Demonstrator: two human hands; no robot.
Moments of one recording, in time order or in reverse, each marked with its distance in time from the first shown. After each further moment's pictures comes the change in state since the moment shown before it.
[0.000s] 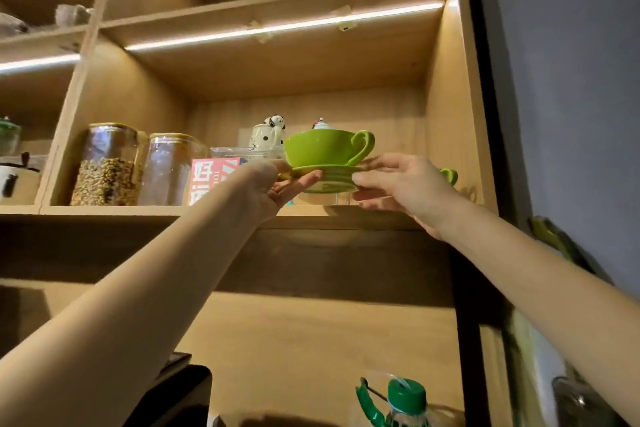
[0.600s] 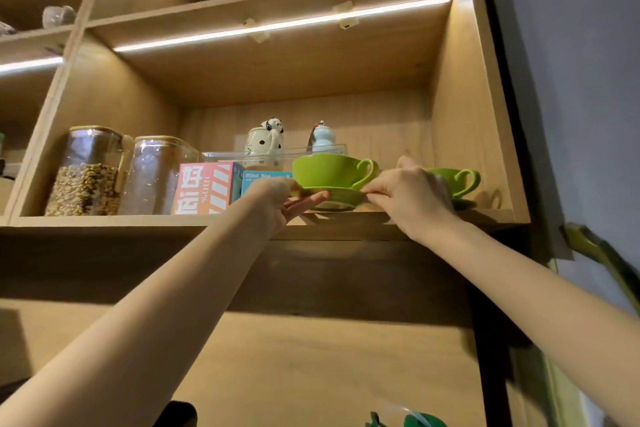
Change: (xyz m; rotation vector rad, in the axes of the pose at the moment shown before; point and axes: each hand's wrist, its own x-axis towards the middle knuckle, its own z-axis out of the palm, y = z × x) left_hand 0.076 -0.025 -0.009 0.094 0.051 -0.025; right_hand 0.045 0.052 0.005 -1.053 0.277 -0.415
